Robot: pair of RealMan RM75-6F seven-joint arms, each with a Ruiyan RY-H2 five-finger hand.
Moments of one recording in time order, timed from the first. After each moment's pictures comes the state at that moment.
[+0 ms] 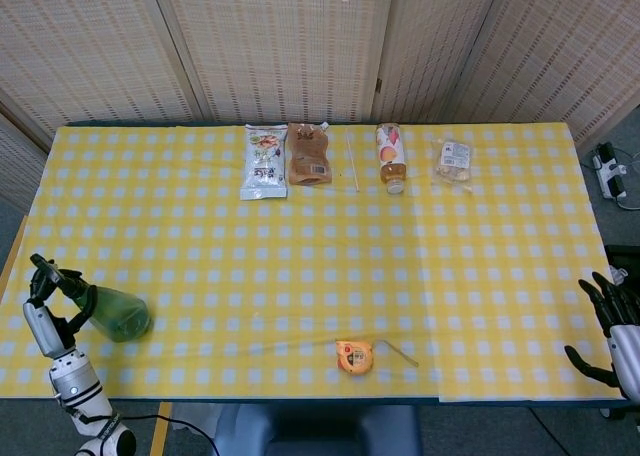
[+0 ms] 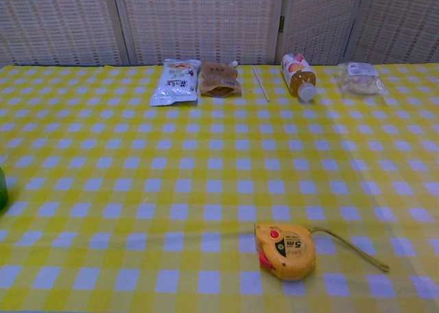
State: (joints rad) left arm -0.23 -1.91 -0.37 -0.82 1.33 1.78 -0.80; right arm -0.02 -0.94 -0.01 -1.71 -1.54 1.49 0.14
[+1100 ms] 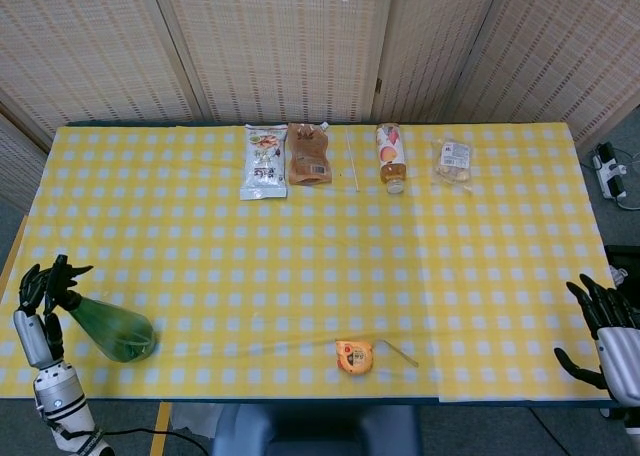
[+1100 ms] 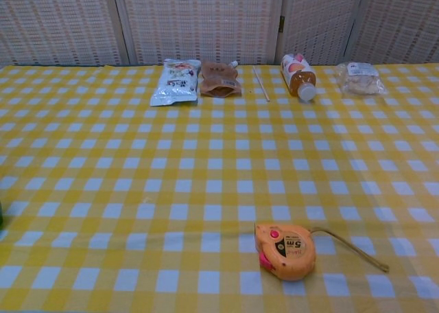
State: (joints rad) left arm -0.17 -1.82 -0.31 -0.87 1.39 1.78 -0.80; right arm -0.02 -0.96 -0.01 -1.74 -1.55 1.49 0.09
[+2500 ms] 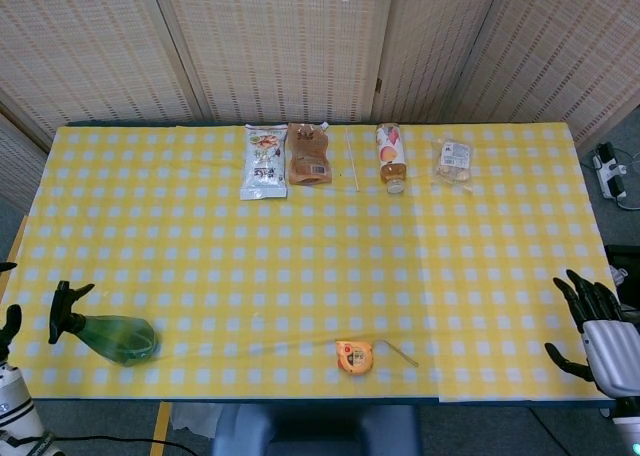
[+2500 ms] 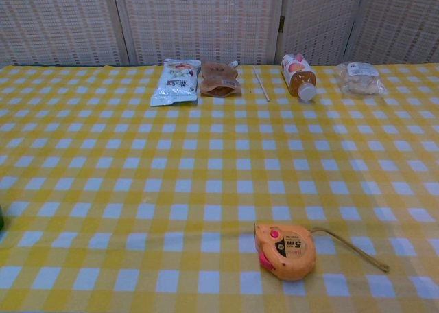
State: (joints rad) left arm -0.12 -1.56 -0.32 -1.00 1.38 1.72 -0.63; right arm 0.02 -0.98 0.00 -1.75 -1.53 1.44 0.01
